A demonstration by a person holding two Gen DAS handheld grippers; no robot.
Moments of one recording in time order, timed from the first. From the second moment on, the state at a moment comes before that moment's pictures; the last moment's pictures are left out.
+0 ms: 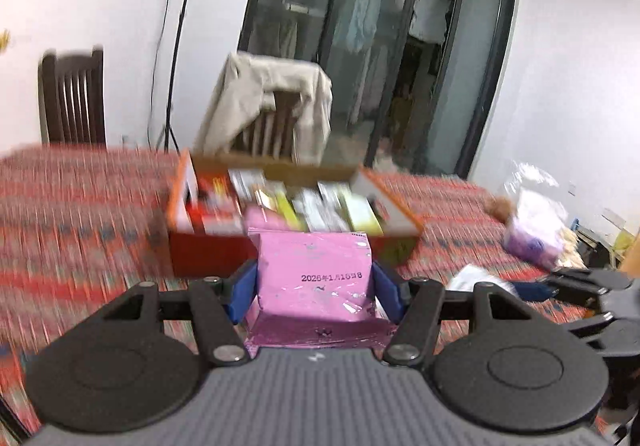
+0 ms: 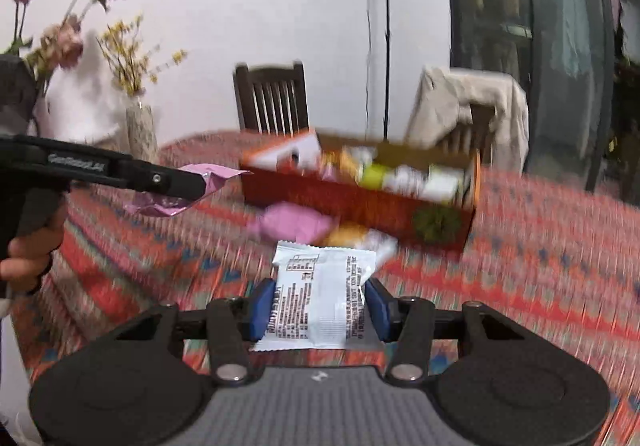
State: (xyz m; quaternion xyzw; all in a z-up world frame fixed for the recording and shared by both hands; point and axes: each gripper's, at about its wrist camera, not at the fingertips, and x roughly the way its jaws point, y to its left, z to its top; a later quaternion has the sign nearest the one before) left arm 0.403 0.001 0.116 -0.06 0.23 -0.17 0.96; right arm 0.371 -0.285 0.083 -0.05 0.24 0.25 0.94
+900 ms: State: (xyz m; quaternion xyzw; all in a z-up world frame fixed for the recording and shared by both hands) left arm 0.620 0.015 0.059 -0.04 0.30 -0.10 0.95; right arm 0.638 -0.230 0.046 -0.07 0.31 0.21 0.92
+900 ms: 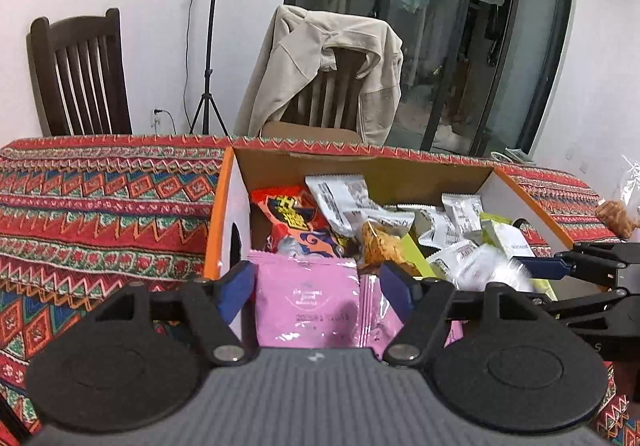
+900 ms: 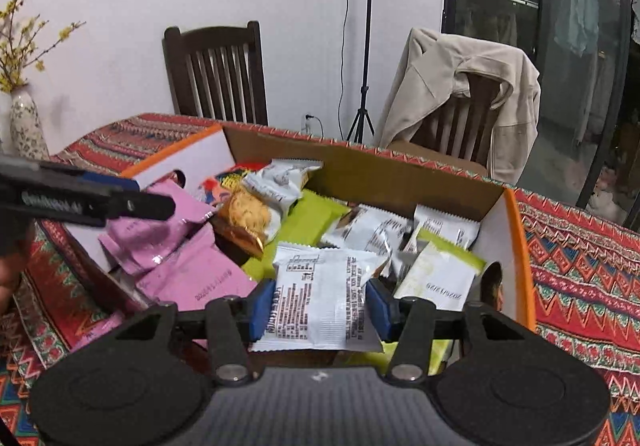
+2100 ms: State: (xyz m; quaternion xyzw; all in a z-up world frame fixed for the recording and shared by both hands) left arm 0.266 0.010 0.105 -0.03 0.21 -0.13 0.97; right arm 0.309 -0.306 0.114 -0.06 0.21 0.20 0.95
